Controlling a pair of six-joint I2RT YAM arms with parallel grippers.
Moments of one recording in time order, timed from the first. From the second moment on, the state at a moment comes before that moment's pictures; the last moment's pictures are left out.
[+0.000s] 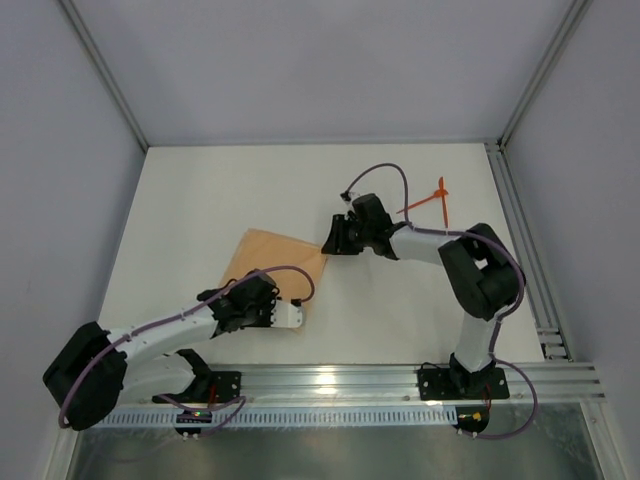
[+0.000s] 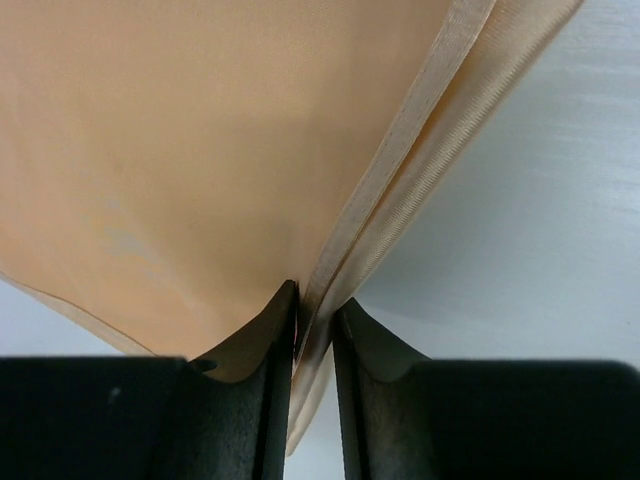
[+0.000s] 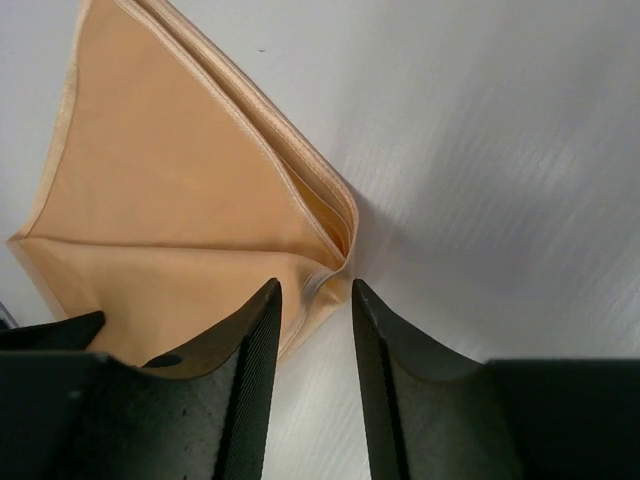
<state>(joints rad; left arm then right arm) -0.78 1.14 0.47 -0.41 -0.05 0.87 0.55 1.88 1.04 0.09 -0.32 0.53</state>
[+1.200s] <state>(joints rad) -0.78 0.96 0.50 -0.61 -0.03 0.69 1.27 1.73 0.40 1.02 0.00 -0.61</state>
